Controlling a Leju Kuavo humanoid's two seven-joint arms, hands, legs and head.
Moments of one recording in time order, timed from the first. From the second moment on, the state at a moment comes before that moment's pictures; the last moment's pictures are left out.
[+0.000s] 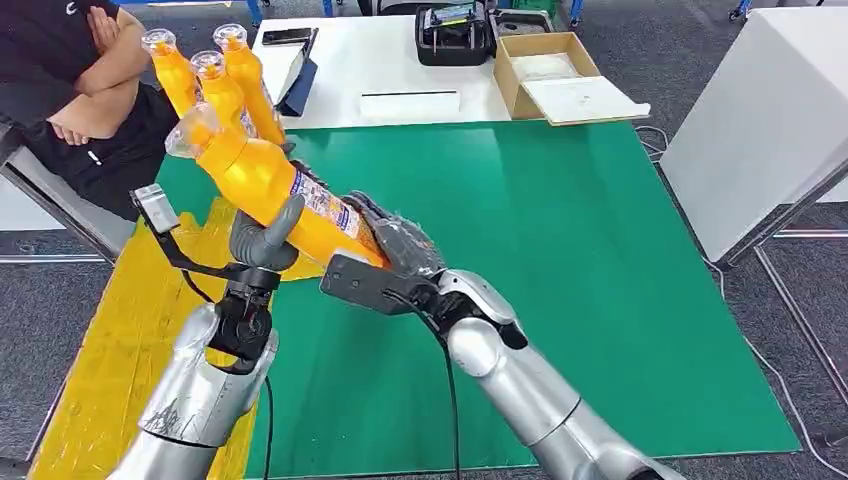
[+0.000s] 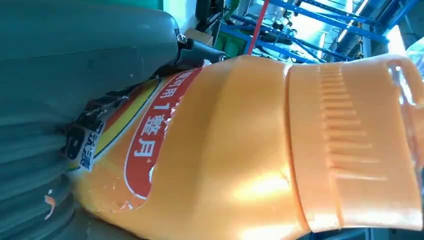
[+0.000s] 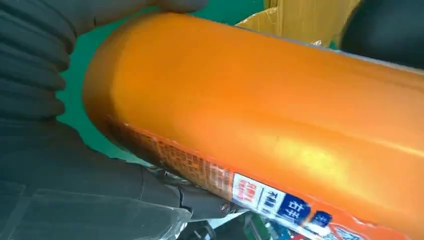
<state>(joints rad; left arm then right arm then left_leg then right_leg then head) -0.41 -0.08 -0.20 -1.37 0.65 -0.16 -0.27 -0.58 0.15 0.74 -1.13 0.60 0.21 0.05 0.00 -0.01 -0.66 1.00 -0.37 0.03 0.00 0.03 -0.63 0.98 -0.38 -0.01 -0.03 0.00</state>
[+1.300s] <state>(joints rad) -0.55 0.08 -0.19 -1.12 -0.73 0.65 -0.38 -0.31 -0.21 0.43 -1.51 0.50 0.18 -0.02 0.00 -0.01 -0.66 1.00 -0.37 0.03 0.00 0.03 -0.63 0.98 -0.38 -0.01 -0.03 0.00</state>
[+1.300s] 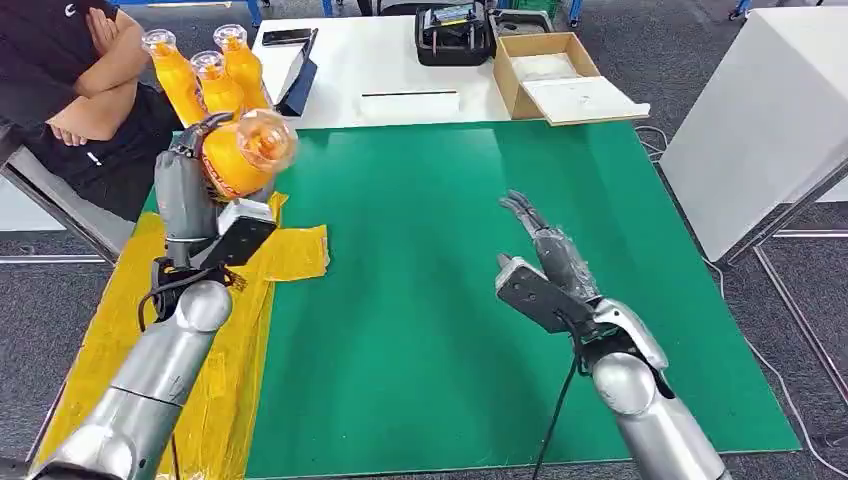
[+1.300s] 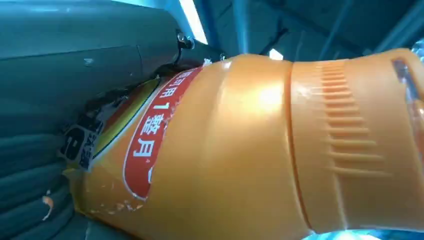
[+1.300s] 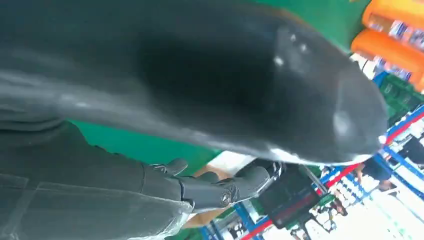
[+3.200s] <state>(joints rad) -0.50 0.14 -0.34 -0.40 -1.05 0.68 -0.34 -0.50 -0.22 0.48 -1.38 0.43 0.27 -0.09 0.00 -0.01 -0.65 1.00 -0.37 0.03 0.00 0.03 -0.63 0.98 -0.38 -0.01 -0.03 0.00</state>
